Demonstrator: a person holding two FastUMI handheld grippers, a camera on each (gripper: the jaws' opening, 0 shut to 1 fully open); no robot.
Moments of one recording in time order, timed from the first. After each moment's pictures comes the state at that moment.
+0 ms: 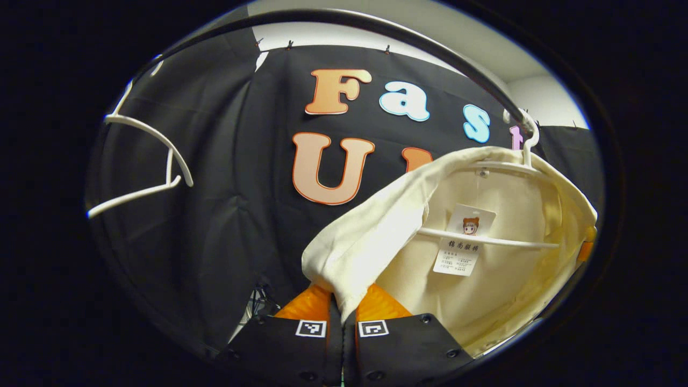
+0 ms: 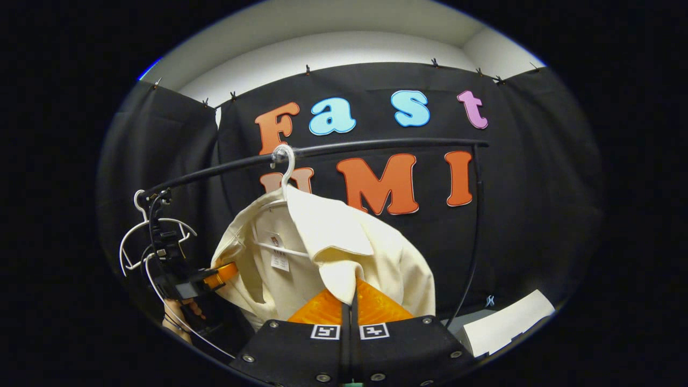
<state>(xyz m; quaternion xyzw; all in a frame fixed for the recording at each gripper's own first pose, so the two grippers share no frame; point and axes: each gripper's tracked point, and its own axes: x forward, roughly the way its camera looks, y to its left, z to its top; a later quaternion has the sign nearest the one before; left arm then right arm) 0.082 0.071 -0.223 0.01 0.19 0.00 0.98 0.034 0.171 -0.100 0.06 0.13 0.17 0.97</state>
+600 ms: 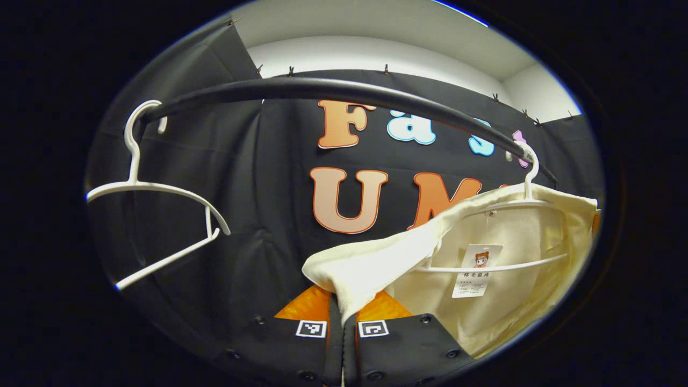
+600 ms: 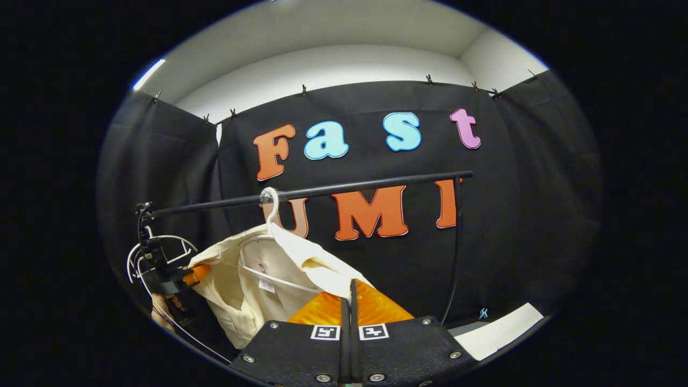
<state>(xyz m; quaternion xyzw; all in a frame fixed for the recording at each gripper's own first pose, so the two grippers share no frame) 0.082 0.102 -0.160 0.06 0.13 0.02 0.99 0.040 0.111 -0.042 0.07 0.09 0.17 0.98</state>
